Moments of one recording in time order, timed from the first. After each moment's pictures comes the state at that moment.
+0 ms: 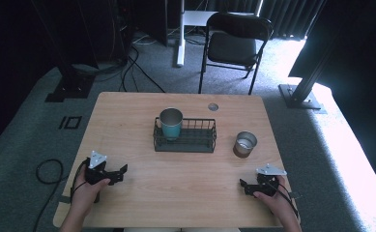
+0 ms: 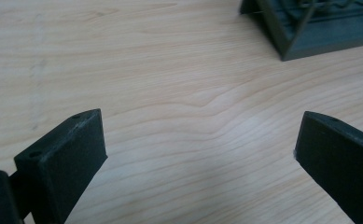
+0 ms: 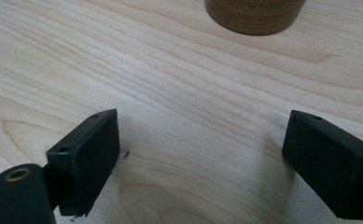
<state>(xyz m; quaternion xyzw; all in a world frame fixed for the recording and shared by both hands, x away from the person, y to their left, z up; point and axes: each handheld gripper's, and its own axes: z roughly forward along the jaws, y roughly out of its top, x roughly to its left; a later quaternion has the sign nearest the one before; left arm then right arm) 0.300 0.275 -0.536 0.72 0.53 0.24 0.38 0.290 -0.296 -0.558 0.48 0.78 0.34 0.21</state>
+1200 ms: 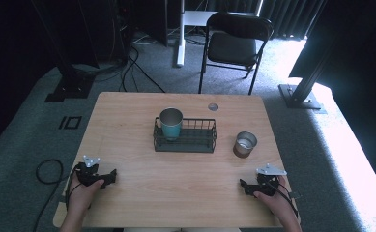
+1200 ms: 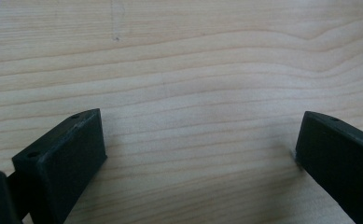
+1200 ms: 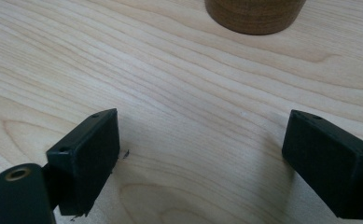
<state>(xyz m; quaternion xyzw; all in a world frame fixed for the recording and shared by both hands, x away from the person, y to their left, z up) 0.299 0.295 -0.556 0.71 0.60 0.24 0.28 0.290 -0.296 -0.558 0.48 0.78 0.34 0.20</state>
